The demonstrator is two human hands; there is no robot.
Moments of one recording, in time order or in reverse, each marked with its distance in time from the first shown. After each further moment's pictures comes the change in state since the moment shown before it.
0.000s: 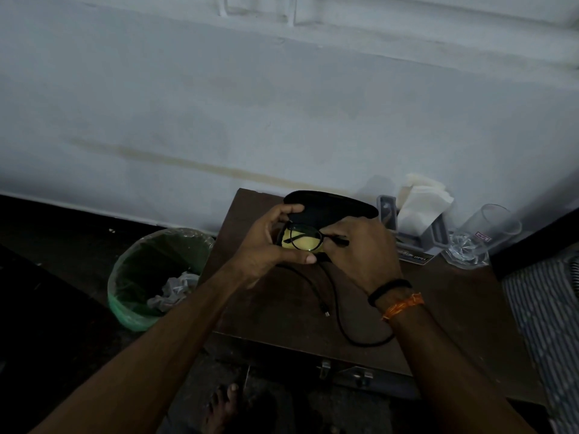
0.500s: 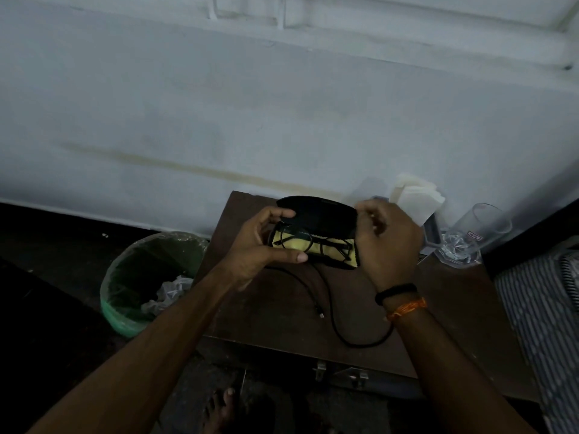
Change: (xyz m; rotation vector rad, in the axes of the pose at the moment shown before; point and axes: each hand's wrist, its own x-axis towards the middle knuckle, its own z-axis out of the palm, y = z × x) left_hand -0.001 0.001 -0.004 -0.016 0.027 0.023; right_hand -0.001 0.010 -0.015 0.284 0.497 0.259
